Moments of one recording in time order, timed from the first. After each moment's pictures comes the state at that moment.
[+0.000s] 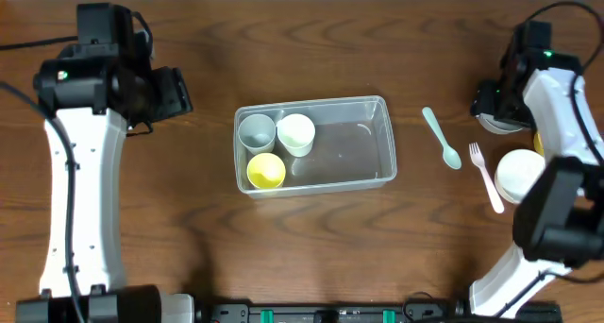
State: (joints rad) left arm 0.06 1.56 1.71 -1.32 0.05 -0.23; right arm -0.17 1.95 1.54 -0.96 0.14 0.16
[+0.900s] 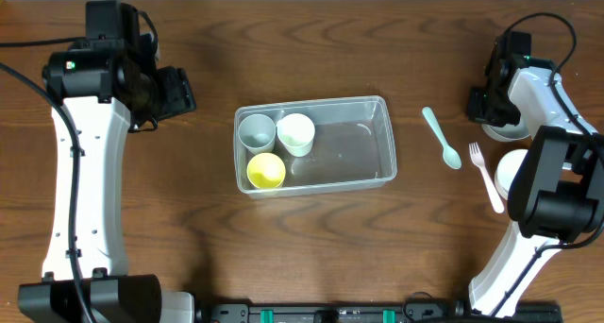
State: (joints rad) left arm 0.06 1.60 1.71 -1.32 0.07 -0.25; right arm -0.17 2.09 1.54 -0.84 0.13 0.11
